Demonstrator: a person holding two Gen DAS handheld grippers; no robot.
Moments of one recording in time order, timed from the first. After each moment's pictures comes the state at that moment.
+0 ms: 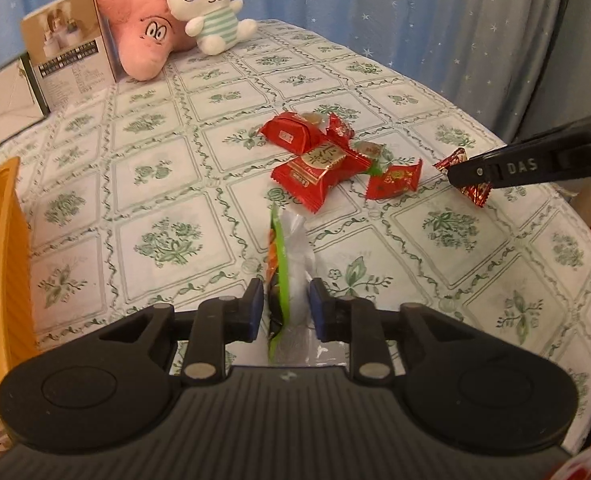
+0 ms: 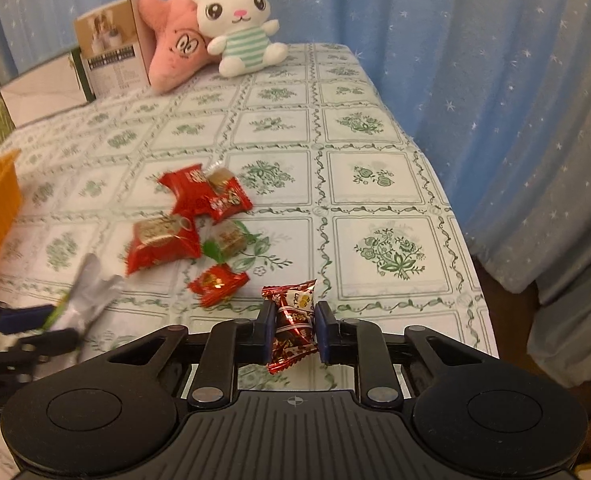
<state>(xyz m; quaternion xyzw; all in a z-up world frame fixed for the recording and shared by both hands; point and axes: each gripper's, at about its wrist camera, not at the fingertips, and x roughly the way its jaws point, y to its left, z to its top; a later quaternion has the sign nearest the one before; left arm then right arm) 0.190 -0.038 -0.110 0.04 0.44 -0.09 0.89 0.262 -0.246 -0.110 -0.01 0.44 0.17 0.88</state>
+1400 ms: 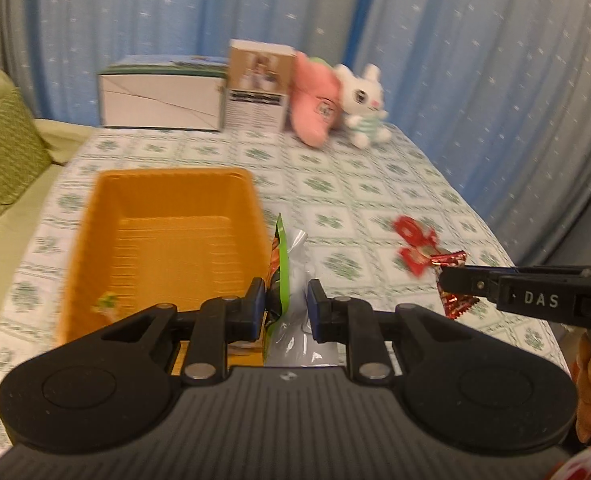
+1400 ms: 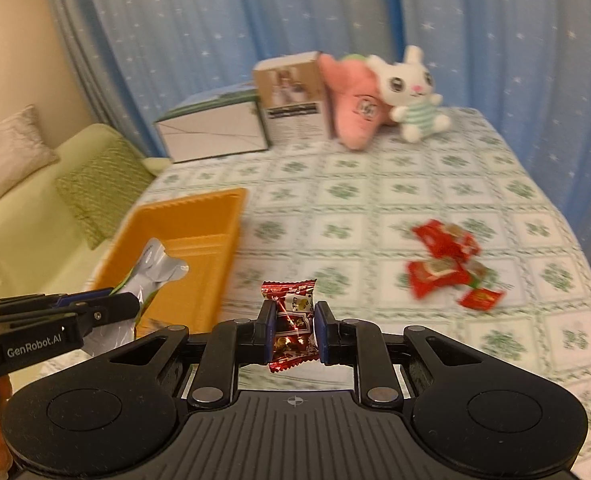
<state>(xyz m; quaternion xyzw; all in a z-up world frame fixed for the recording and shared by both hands) 0.059 0.124 0.017 -0.10 0.35 0.04 0.93 0.141 -0.100 -0.001 0.05 0.38 0.30 0.87</state>
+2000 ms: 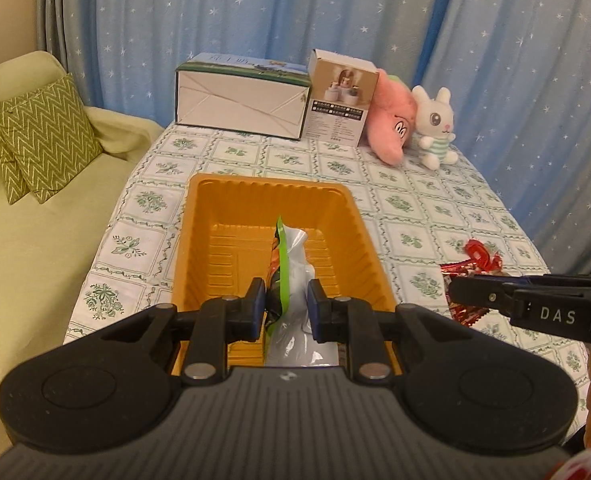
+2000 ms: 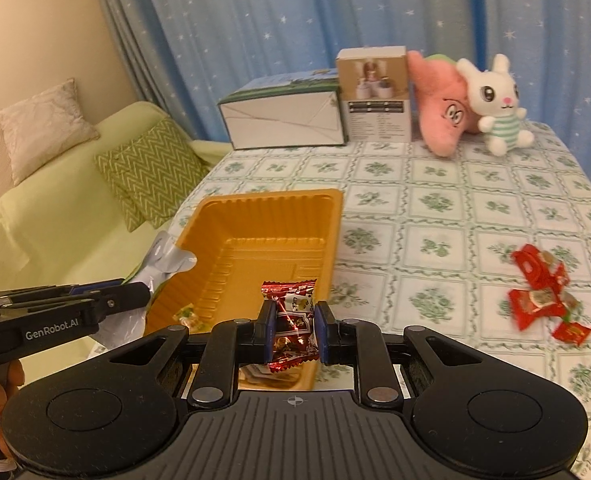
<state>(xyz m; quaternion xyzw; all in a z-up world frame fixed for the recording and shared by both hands) 0.047 0.208 0.016 -0.12 0.35 0.10 0.92 0.143 -0.006 0.002 0.02 0.39 0.35 0.85</state>
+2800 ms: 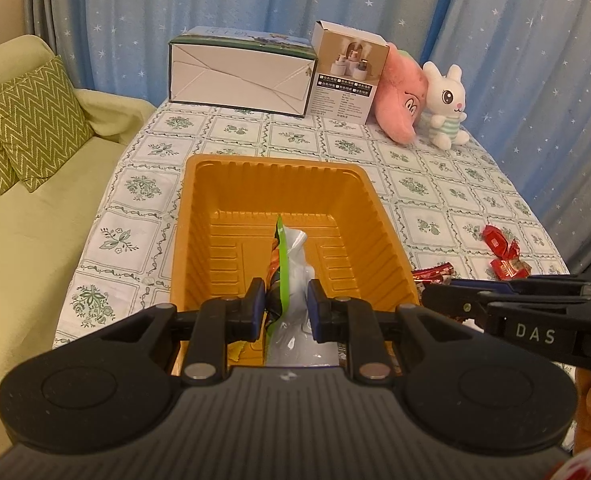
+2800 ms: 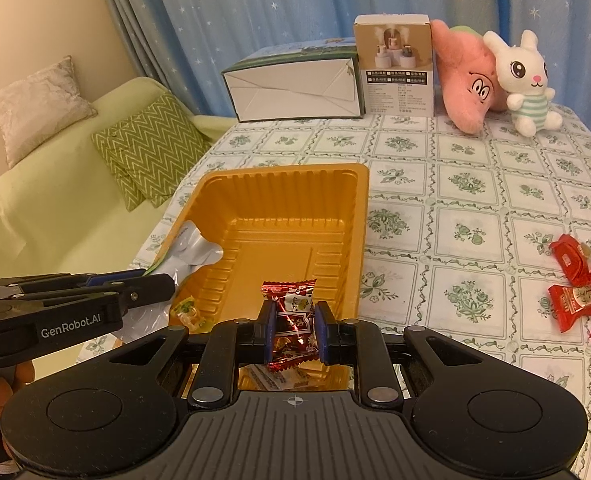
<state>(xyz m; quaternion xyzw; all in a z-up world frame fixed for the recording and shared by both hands) 0.081 0.229 -0.012 -0.12 0.39 0.08 0.91 0.161 0.033 -0.025 0.01 0.42 0.36 0.84</state>
